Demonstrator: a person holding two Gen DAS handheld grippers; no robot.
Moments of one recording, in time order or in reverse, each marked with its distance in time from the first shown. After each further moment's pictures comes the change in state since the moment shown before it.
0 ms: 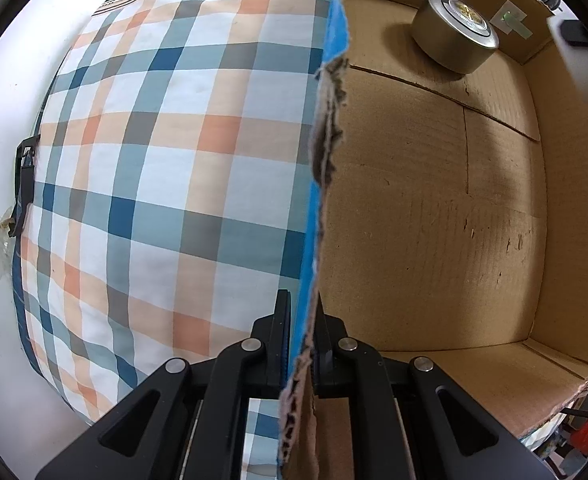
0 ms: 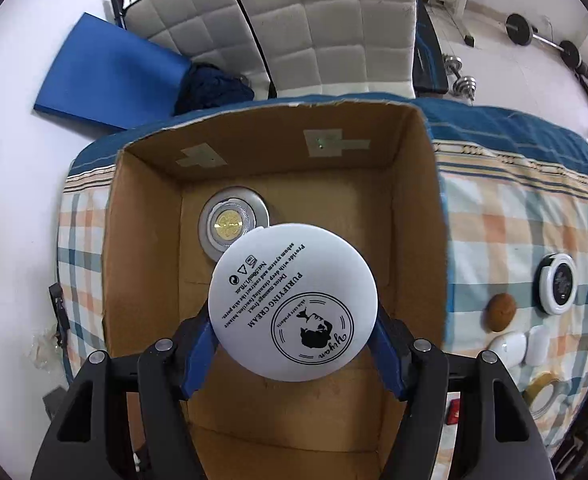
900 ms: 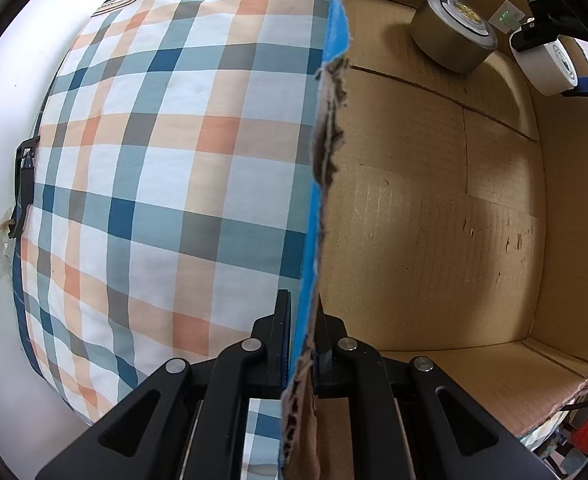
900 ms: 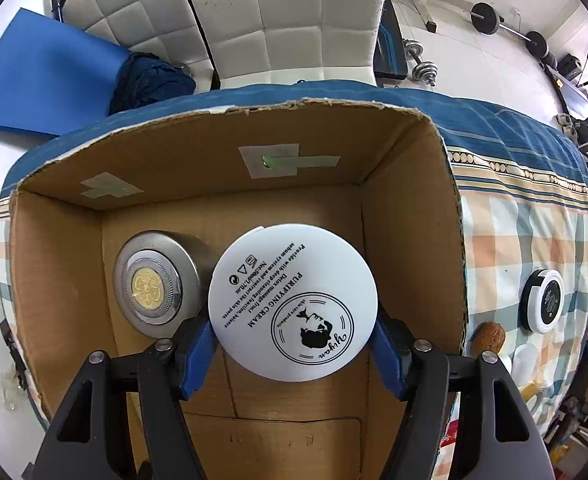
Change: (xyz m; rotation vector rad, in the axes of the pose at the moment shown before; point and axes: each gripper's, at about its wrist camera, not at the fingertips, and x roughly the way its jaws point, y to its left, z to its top) left arm -0.001 0.002 0.002 0.010 0.000 -0.001; right arm 0.062 -0.011 0.045 0.056 0.060 -0.197
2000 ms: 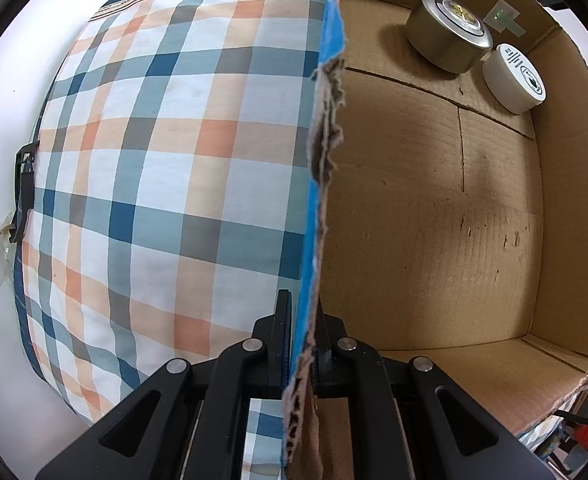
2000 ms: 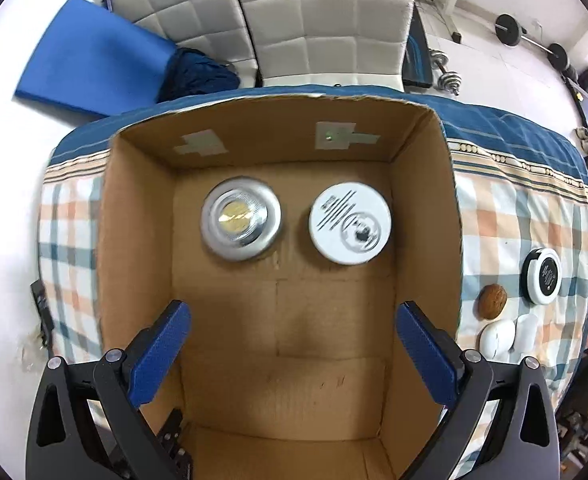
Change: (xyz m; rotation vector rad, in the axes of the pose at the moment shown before) left arm -0.007 -0.004 0.002 0.020 -0.003 -0.001; right arm -0.068 0.022 -0.057 -0.066 -0.018 0.090
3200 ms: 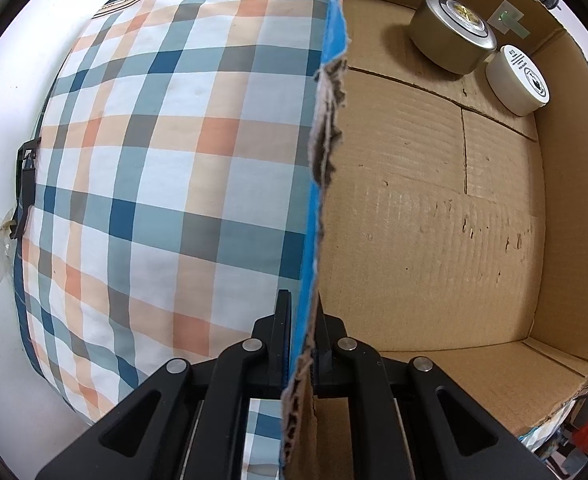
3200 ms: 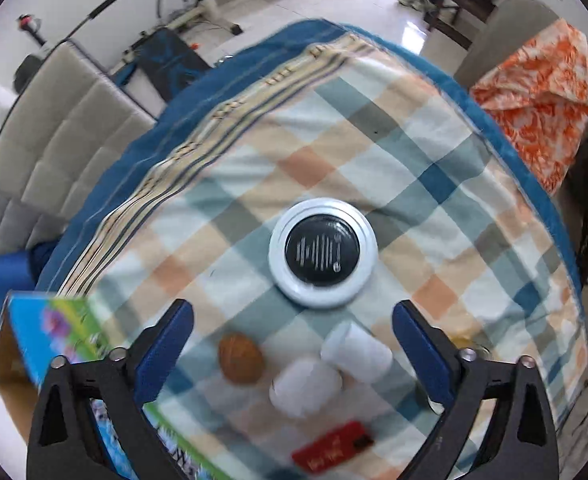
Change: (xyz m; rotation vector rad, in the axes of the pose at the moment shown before) left arm 0.003 0.001 -0.002 -0.024 -0.001 0.003; right arm 0.023 -0.313 -0.044 0.759 -0.147 -0.122
